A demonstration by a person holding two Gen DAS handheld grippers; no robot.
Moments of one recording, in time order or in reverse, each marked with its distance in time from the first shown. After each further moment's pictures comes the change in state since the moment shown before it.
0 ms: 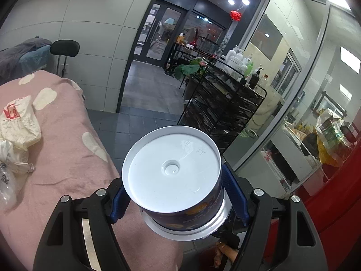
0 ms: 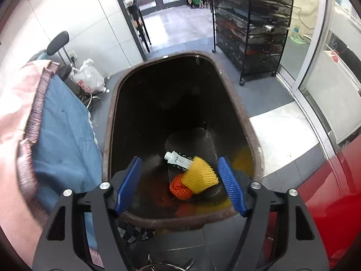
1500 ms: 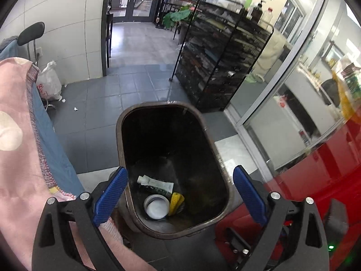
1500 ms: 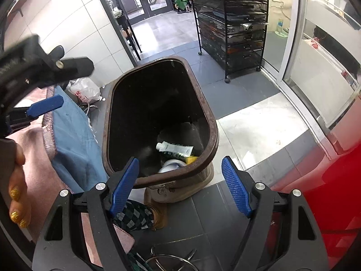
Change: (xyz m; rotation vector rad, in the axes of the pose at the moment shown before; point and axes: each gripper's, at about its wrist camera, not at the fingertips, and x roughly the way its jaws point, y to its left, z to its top) left arm 0.149 -0.037 -0.035 0.132 0.318 0.044; right arm -0.062 -0.030 -0.032 0.080 -0.024 -0.013
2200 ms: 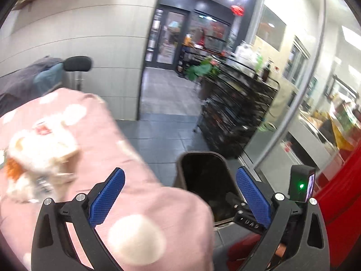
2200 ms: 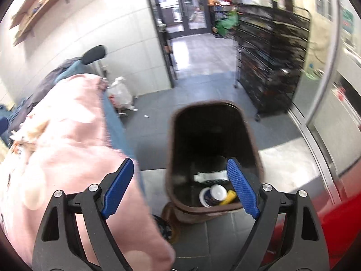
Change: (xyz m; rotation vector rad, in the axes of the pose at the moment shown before) left arm -0.197 0.065 -0.033 -0.076 -0.334 0.131; right arm -0.057 0.105 0.030 -0.224 -0.137 0.136
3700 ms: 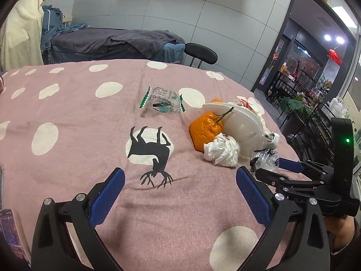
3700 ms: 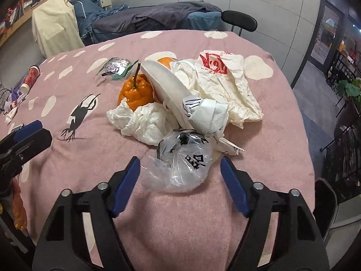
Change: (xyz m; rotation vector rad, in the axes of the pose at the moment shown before) left arm -0.126 0.249 -0.080 -0.403 -0.031 0.437; right arm 0.027 0.338 -0.013 -0.682 0.216 0.364
